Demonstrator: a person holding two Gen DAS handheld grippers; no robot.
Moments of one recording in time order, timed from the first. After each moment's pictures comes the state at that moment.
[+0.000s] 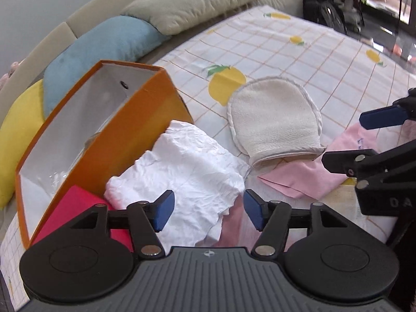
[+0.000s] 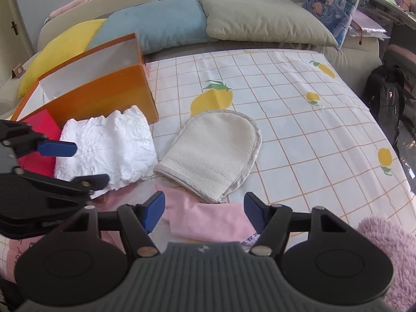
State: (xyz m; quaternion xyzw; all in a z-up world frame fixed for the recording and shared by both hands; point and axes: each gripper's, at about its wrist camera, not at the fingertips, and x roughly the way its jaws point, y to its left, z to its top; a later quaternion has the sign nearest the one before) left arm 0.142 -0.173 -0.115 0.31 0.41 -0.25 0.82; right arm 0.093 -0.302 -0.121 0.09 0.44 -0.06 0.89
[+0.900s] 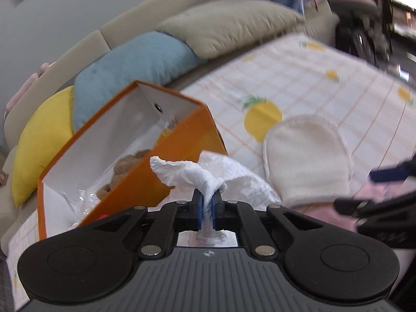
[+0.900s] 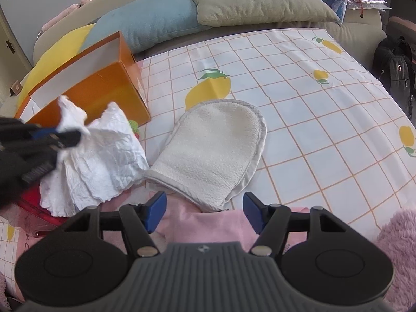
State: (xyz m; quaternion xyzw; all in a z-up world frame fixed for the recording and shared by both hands) left arm 0.157 -0.168 -0.078 0.26 0.36 -0.20 0.88; right arm 0.115 -0.323 -0.150 0.15 0.45 -0.05 0.88
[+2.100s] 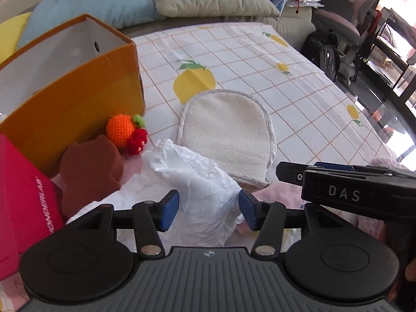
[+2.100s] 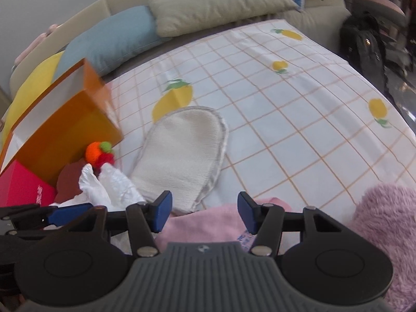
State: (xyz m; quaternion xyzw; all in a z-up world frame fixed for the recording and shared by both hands) left arm 0.155 -0.186 -0.127 0.10 0.49 -0.28 0.82; right arm 0.097 -0.353 -0.146 0.21 0.43 -0.12 0.87
